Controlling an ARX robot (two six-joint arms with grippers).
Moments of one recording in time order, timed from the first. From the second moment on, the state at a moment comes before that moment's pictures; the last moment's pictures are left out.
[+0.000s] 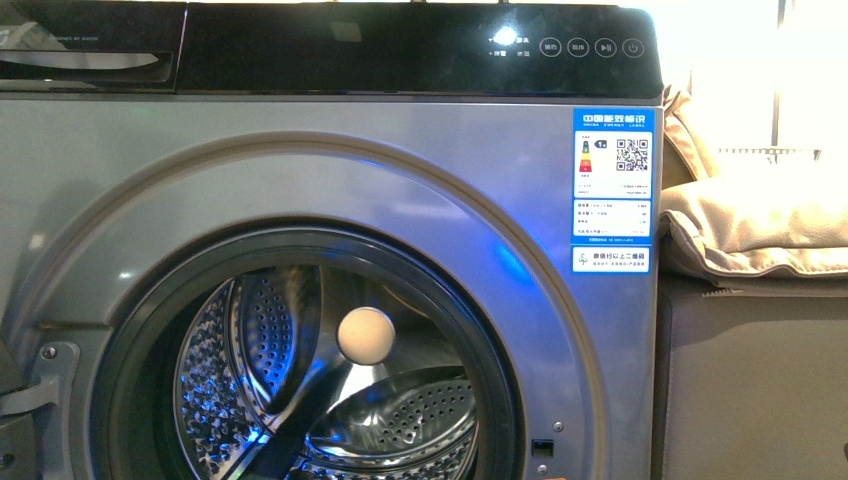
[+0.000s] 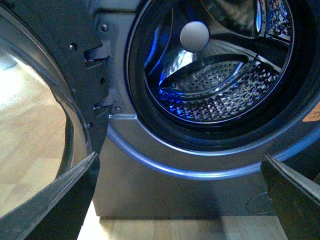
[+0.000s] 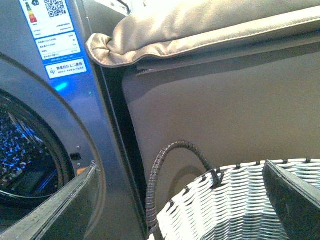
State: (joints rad) left arm 0.00 0.00 0.01 0.00 0.00 0.00; right arm -0.45 0.60 0.10 0.66 -0.48 0.22
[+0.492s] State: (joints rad) left arm 0.00 0.00 0.01 0.00 0.00 0.00; right arm -0.60 1.26 0.48 0.66 -0.47 0.17
